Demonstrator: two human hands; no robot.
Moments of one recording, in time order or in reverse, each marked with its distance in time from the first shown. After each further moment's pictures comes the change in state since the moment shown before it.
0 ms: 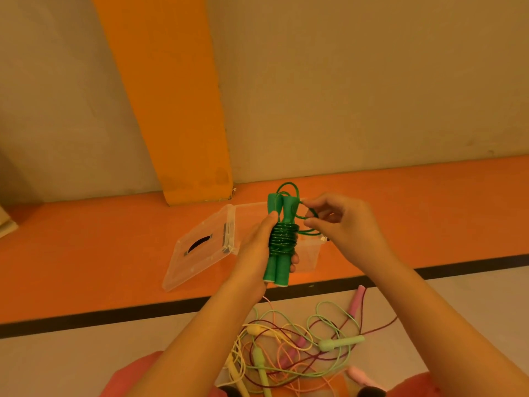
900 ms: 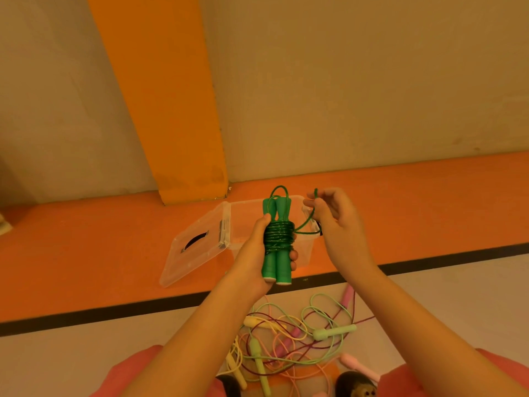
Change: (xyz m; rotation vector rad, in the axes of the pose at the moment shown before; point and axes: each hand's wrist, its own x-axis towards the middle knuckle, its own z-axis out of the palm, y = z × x) left_hand -0.019 -0.007 0.006 -0.198 -0.054 -0.208; right_hand -0.032 -0.009 0.016 0.342 0.235 0.085
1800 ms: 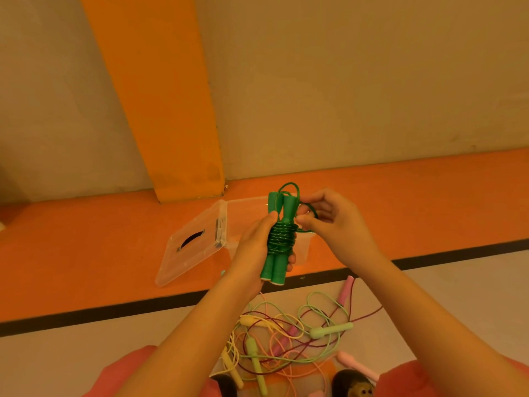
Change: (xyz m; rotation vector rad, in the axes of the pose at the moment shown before) left_hand 0.006 -0.004 0.001 0.236 0.004 0.212; right_hand 0.009 -0.004 -0.016 -0.028 -0.220 0.044
